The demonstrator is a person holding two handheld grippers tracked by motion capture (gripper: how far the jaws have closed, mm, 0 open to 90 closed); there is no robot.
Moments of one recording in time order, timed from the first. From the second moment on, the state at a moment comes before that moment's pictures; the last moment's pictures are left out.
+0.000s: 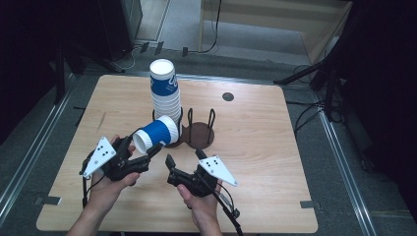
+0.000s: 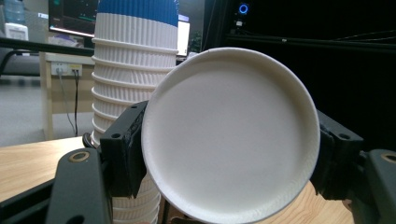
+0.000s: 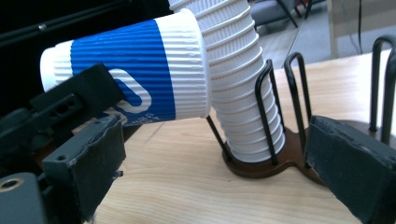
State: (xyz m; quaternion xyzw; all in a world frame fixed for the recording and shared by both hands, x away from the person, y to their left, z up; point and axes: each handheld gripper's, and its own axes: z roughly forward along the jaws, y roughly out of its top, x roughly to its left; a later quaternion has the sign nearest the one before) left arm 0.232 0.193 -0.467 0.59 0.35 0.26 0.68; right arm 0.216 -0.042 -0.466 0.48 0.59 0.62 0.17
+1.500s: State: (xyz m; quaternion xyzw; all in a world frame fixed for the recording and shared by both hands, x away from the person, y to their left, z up) left arm 0.230 0.178 -0.473 0.59 0.33 0.26 0.69; right arm 0.227 -0.032 -0.444 0.61 0.40 0.68 -0.06
